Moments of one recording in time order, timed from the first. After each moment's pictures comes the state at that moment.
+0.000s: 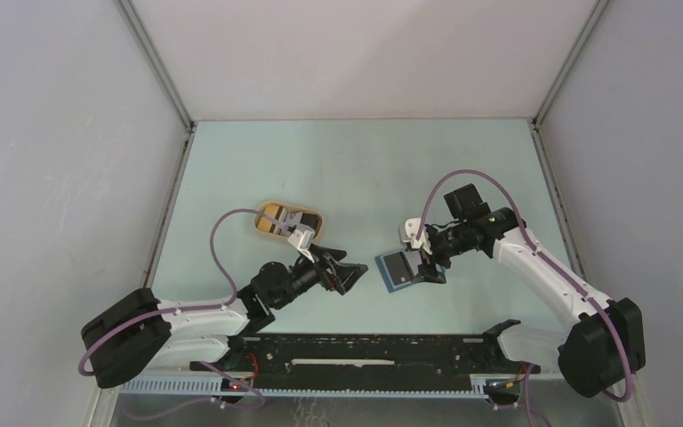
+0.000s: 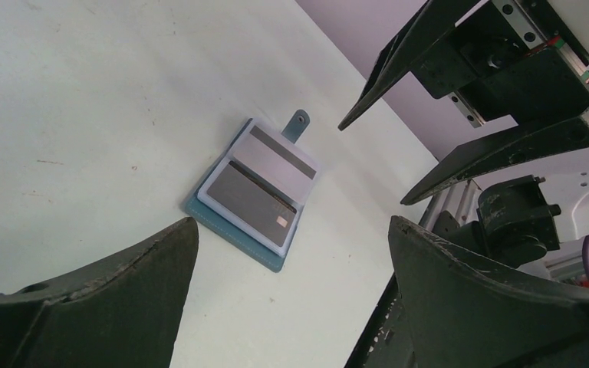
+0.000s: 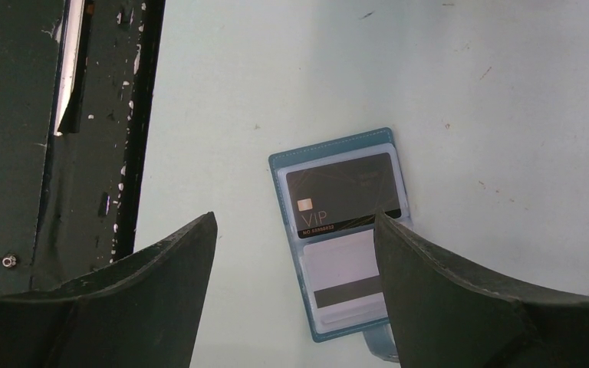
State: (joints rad) left arm -0.95 1.09 0.16 0.93 -0.05 -0.60; right arm 0.43 1.19 0.90 -0.84 -0.82 -1.11
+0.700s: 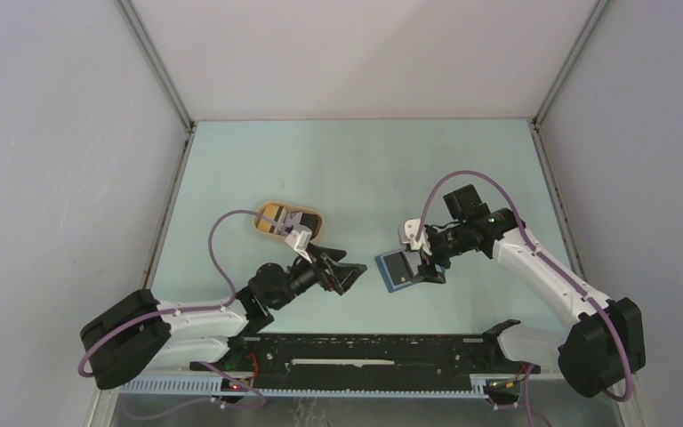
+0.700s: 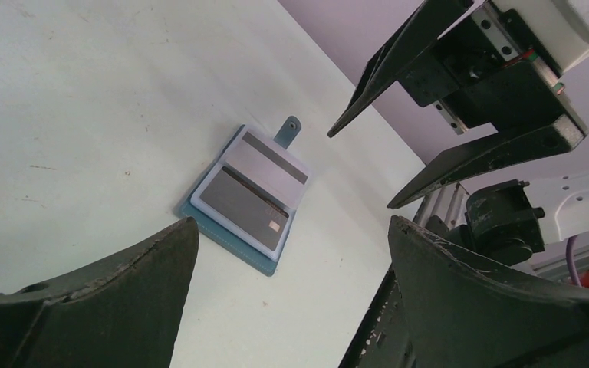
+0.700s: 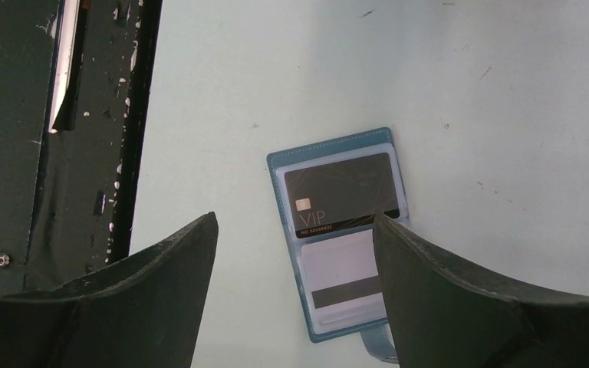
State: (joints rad) left arm -0.94 1.09 0.14 0.97 -0.04 -0.61; right arm 0.43 1.19 0.89 -0.83 -0.81 -1.12
